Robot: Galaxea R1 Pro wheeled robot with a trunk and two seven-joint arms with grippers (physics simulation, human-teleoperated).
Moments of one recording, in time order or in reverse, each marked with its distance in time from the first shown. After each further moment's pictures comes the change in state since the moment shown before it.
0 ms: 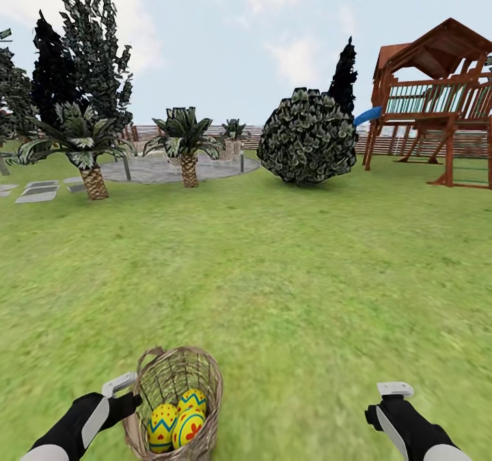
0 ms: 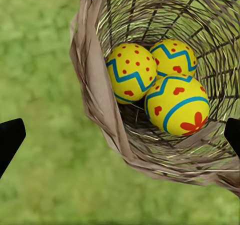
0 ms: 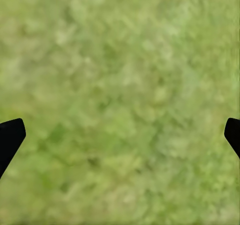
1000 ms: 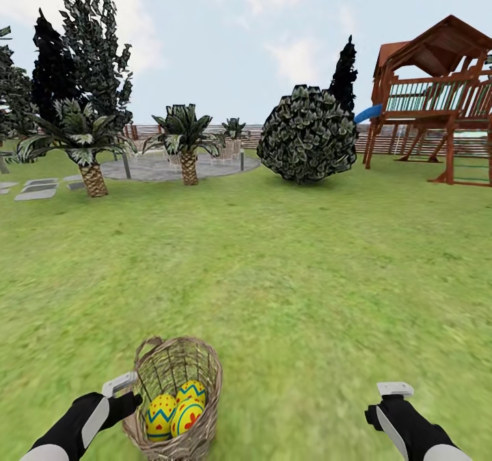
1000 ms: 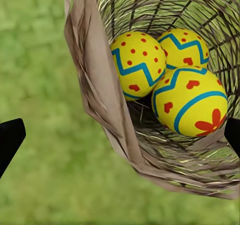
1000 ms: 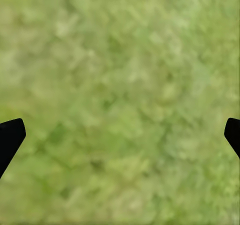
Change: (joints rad) left arm 0.000 0.000 0.000 -0.001 0.002 0.000 -0.002; right arm 0.000 0.000 0.000 0.000 0.000 0.000 -0.001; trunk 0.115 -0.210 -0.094
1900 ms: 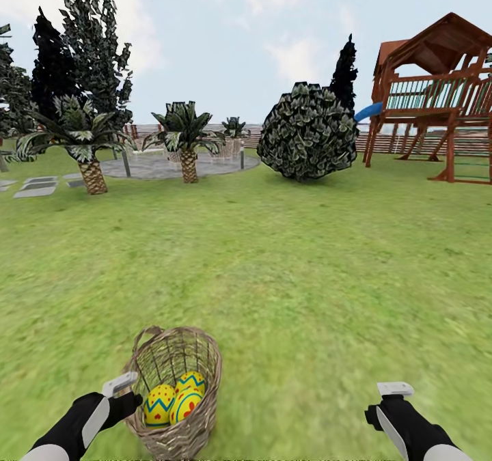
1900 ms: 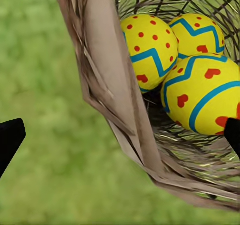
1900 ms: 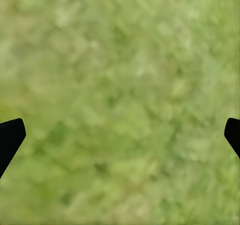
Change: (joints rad) left arm 0.000 -0.001 0.000 0.000 0.000 0.000 0.000; right arm 0.000 0.000 0.000 0.000 0.000 0.000 0.000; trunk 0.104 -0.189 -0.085
